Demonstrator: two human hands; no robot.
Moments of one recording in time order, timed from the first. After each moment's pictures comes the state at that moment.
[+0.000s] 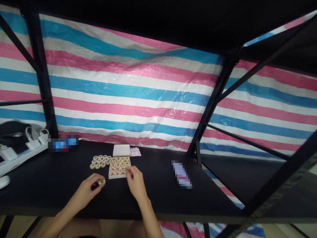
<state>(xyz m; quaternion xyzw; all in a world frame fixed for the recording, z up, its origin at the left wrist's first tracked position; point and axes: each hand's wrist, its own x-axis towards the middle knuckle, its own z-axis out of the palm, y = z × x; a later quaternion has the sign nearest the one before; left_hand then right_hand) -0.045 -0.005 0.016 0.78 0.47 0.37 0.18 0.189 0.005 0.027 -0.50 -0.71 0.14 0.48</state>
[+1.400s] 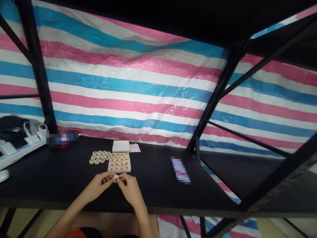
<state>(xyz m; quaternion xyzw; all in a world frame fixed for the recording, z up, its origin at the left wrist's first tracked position) -0.003 -0.004 0.019 0.76 0.42 0.35 0.36 0.173 -0.025 0.014 -0.48 -0.71 0.28 0.43</state>
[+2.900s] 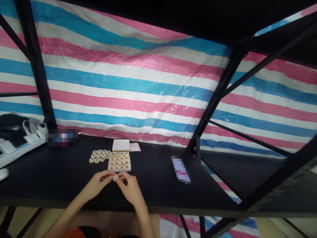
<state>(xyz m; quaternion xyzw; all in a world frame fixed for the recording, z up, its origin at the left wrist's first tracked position) -0.005 -0.002 0.020 0.72 0.40 0.37 0.42 0.174 -0.026 0.015 -0.47 -0.70 0.32 0.43</state>
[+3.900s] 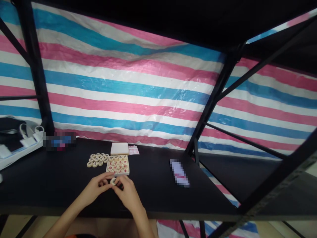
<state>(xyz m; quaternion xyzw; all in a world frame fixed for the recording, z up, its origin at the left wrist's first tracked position) -0.006 0.004 0.008 0.72 0.42 0.38 0.40 0.172 -0.024 0.010 -0.45 -0.74 0.25 0.43</state>
